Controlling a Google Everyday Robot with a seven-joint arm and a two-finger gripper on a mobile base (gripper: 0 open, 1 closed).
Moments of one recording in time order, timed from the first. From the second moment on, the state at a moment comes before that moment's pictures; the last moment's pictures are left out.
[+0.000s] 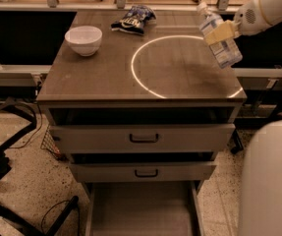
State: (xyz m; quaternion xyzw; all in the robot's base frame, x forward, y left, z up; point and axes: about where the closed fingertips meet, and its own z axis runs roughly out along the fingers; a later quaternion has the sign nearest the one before) arm 0.728 -0.245 0.917 -0.28 0.88 0.21 0.33
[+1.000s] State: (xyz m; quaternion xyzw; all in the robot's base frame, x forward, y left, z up) arm 0.709 -0.242 0.954 -0.37 0.70 0.33 0.52
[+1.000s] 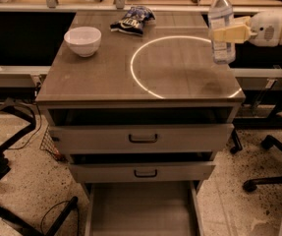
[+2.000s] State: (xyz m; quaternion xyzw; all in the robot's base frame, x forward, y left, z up) arm 0.711 -0.218 0.939 -0.37 0.62 0.40 0.56
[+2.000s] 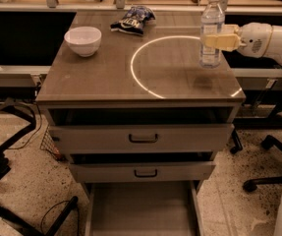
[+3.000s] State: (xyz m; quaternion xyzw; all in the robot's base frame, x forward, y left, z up) arm 0.713 -0.201 0.910 -0.37 0.57 0.42 0.60
